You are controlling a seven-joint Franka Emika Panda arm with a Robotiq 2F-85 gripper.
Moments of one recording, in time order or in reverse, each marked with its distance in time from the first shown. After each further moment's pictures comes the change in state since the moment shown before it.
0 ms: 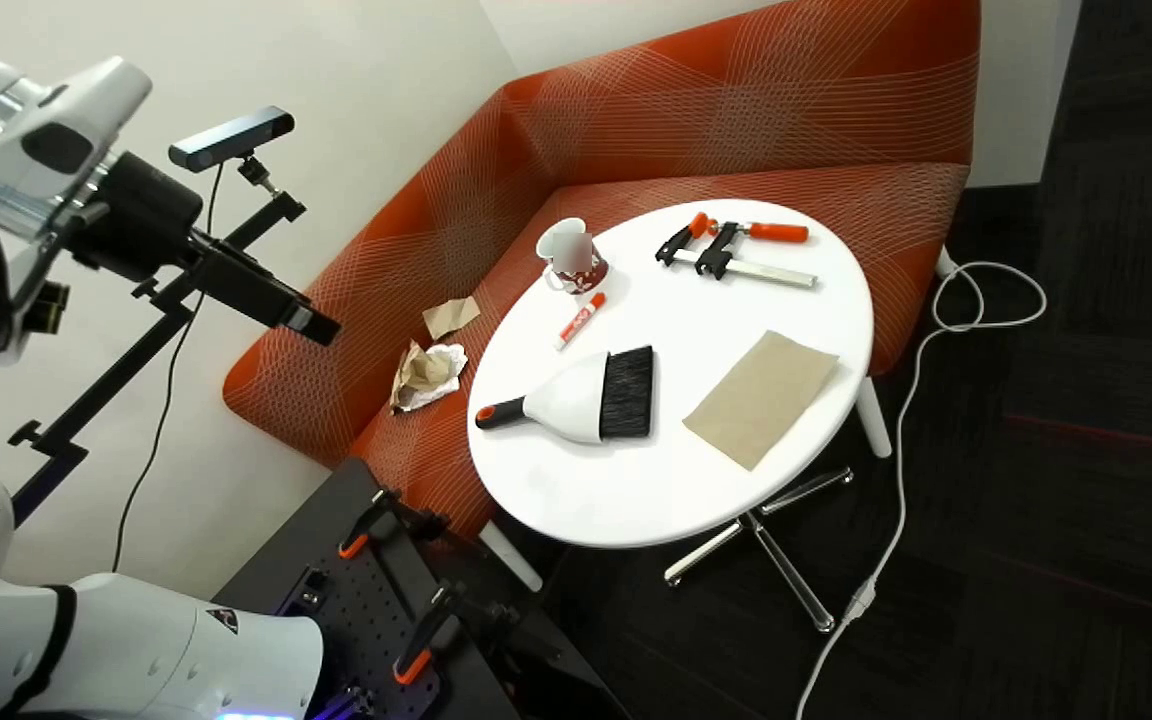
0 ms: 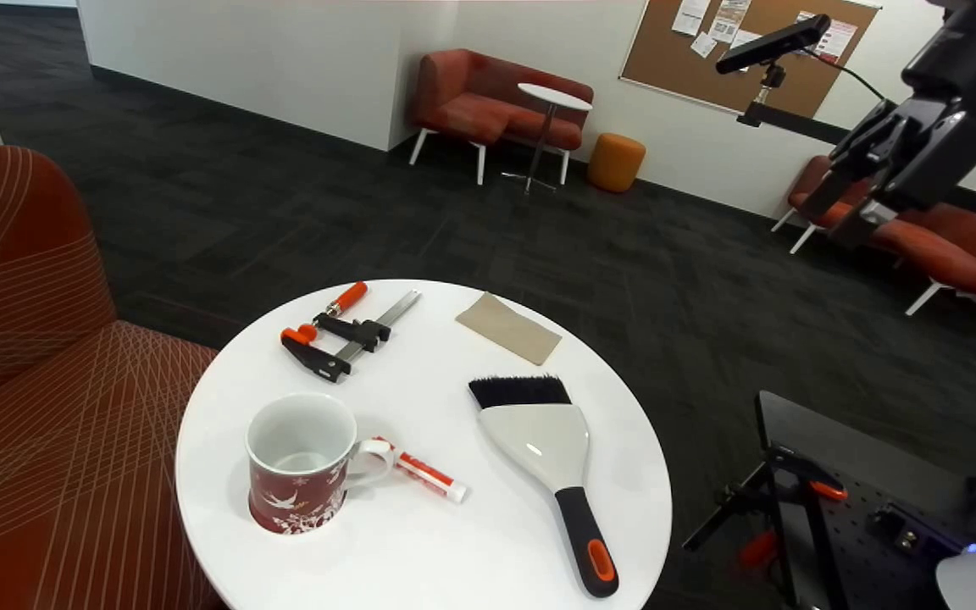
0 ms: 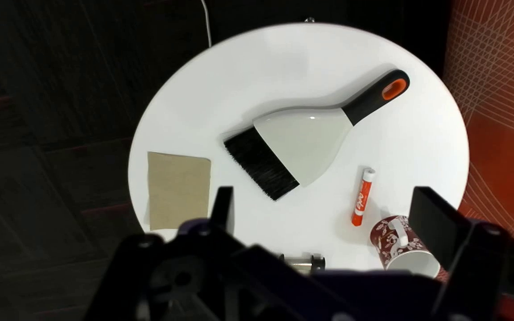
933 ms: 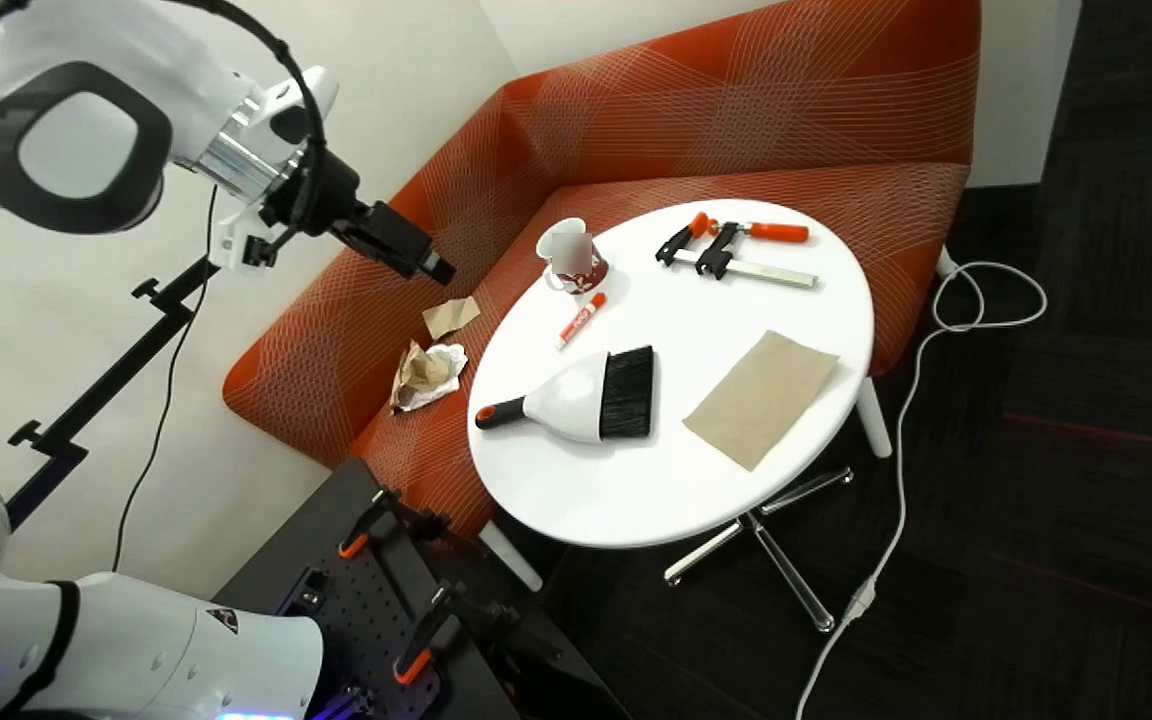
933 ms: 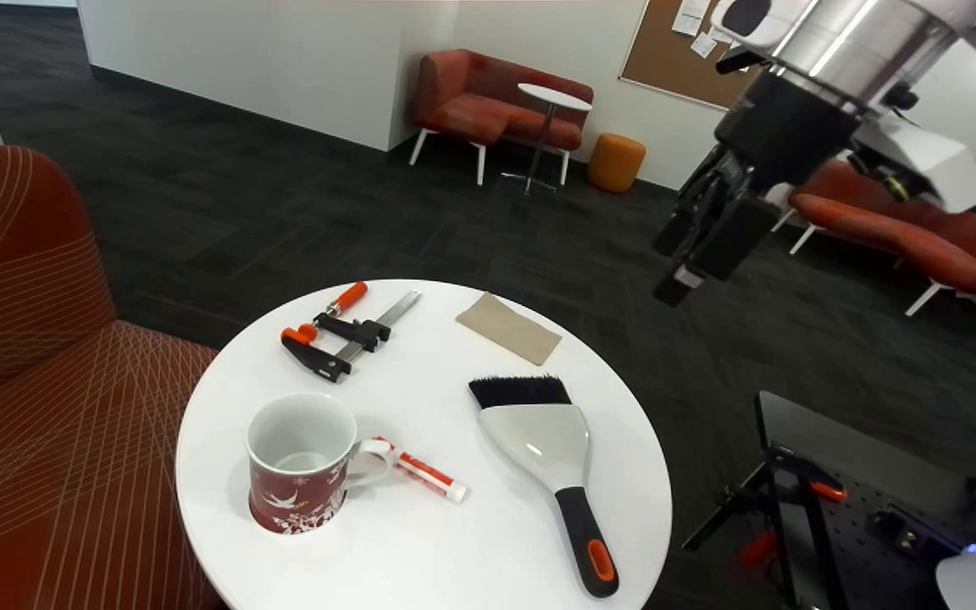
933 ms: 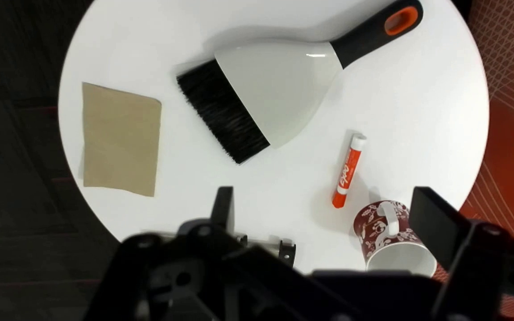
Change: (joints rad) arm 0.071 0.503 0.142 0.165 0.009 0.340 0.103
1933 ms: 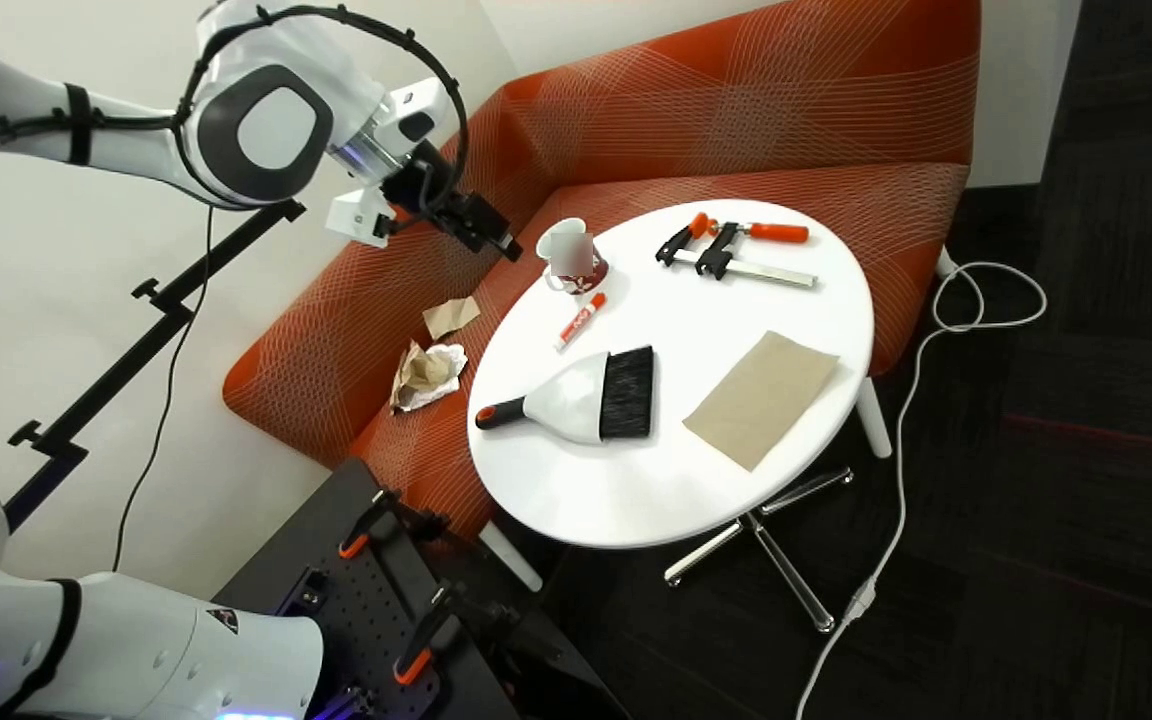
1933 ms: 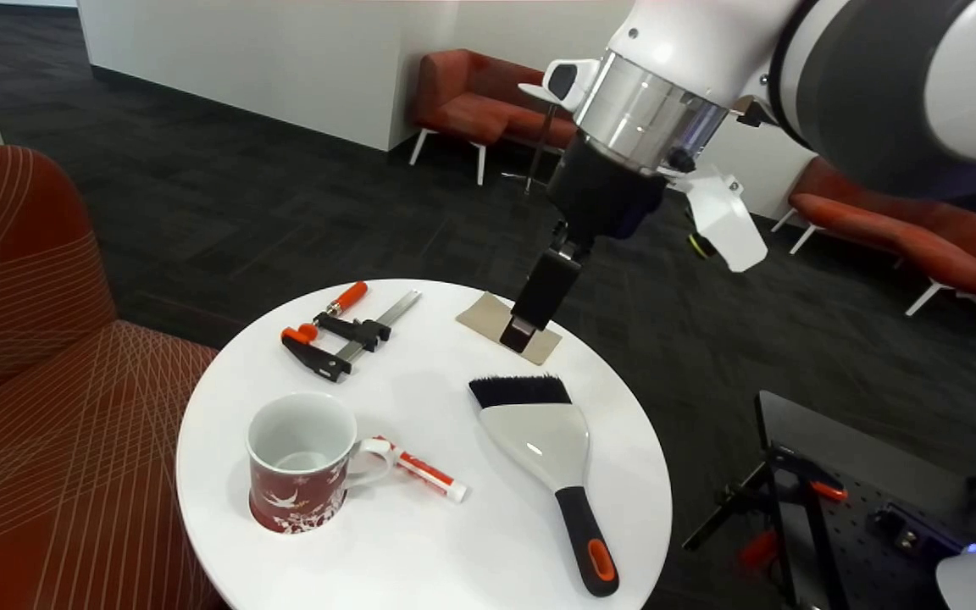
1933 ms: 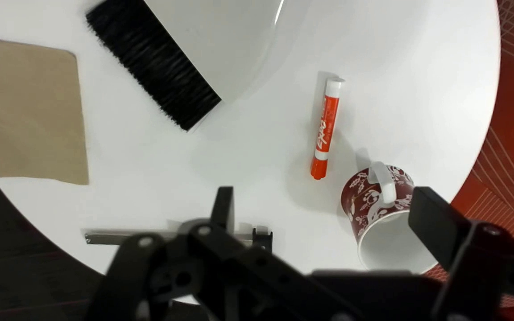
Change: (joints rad) arm 0.031 0.410 0.055 0.282 -0.001 0.098 0.160
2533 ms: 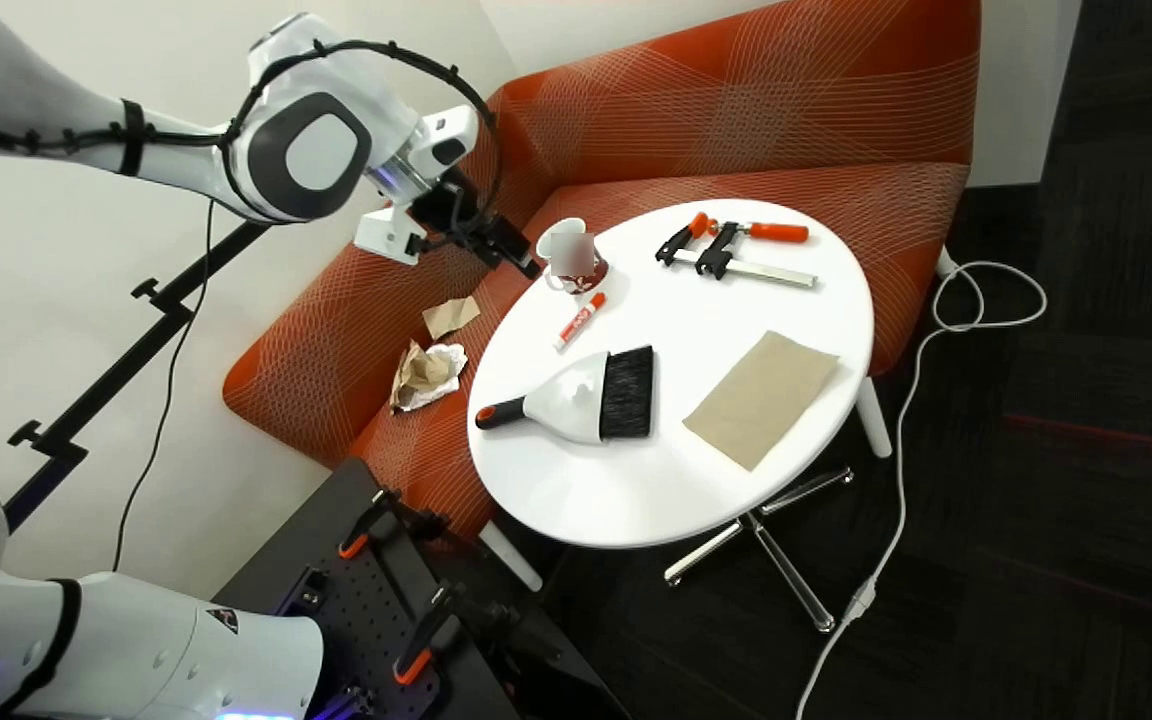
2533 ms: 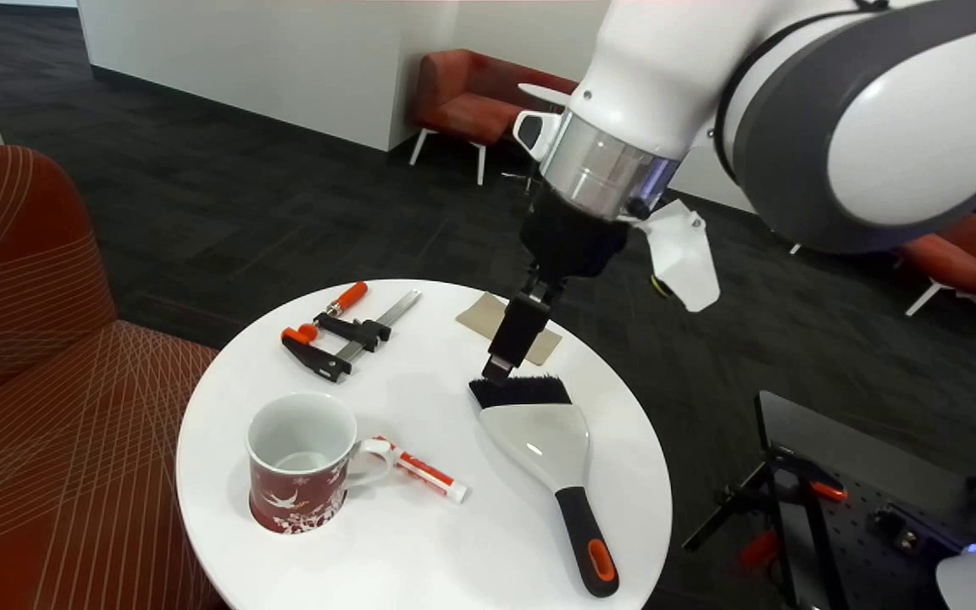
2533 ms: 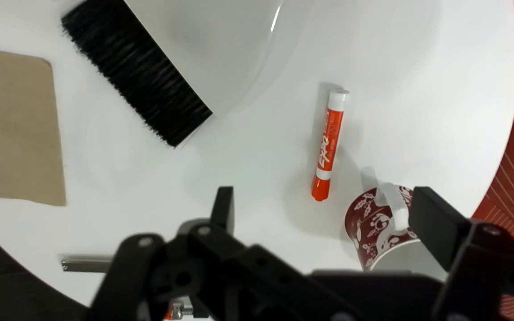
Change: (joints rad) arm 0.001 0.112 0.000 0.041 0.000 0.034 -0.004
